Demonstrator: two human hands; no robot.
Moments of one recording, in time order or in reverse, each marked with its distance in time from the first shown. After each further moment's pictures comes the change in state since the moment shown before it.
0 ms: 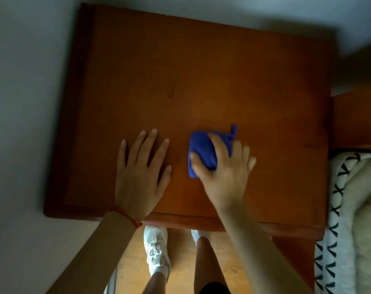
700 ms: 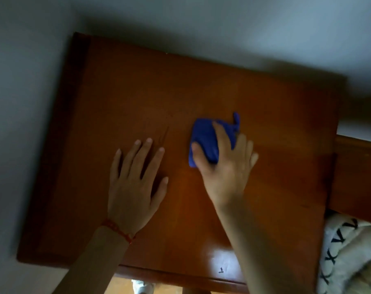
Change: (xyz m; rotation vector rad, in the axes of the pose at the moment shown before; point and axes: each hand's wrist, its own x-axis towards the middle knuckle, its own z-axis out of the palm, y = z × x) left_hand 0.072 0.001 0.004 -0.001 0.001 -0.084; right_hand 0.113 0.006 0.016 0.011 0.010 -0.026
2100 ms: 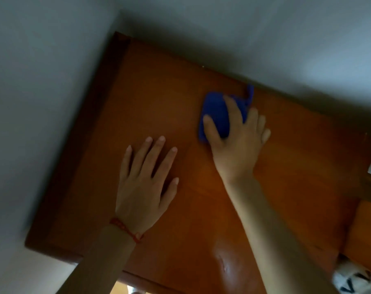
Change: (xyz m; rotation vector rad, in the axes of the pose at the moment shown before) left_hand 0.015 -0.010 -0.006 0.023 -0.015 -0.123; right_hand 0.072 -0.031 0.022 0.011 -0.142 -0.105
